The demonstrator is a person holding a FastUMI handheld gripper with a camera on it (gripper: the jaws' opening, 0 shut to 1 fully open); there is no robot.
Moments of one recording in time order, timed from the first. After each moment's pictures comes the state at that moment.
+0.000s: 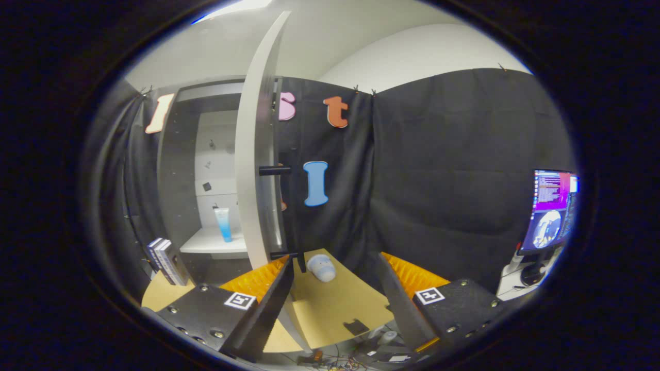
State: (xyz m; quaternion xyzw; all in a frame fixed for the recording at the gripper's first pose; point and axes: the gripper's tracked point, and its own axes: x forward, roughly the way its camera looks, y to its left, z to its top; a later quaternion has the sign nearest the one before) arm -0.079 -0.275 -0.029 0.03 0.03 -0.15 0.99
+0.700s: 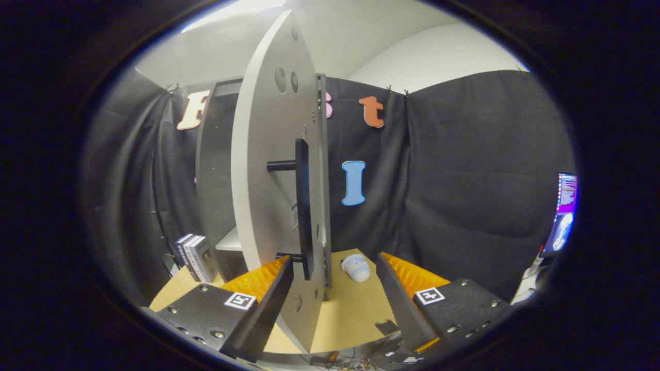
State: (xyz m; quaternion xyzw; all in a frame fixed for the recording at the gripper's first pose) arm -0.056 -0.196 -0.035 0.02 0.03 -0.07 1.00
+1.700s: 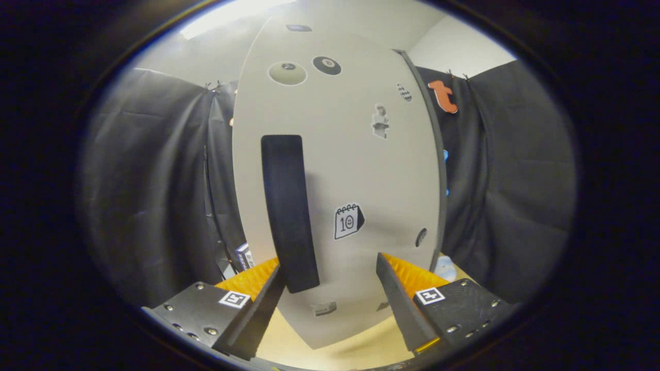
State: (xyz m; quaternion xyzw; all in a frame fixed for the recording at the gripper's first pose) arm 0.071 -0.007 -0.043 0.05 0.05 0.10 0.99
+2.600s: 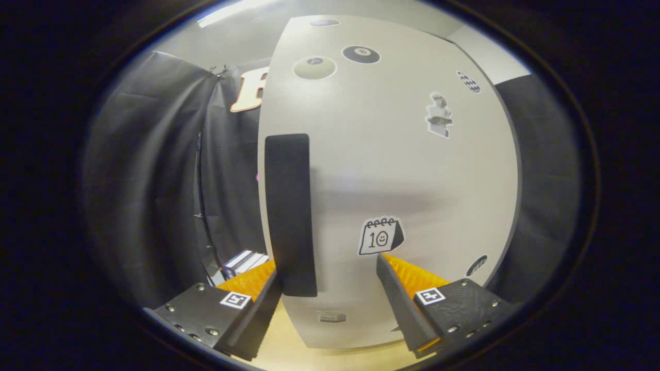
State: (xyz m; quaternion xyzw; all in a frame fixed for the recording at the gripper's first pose) arm 0.181 0.053 -0.039 0.01 0.03 0.08 1.00
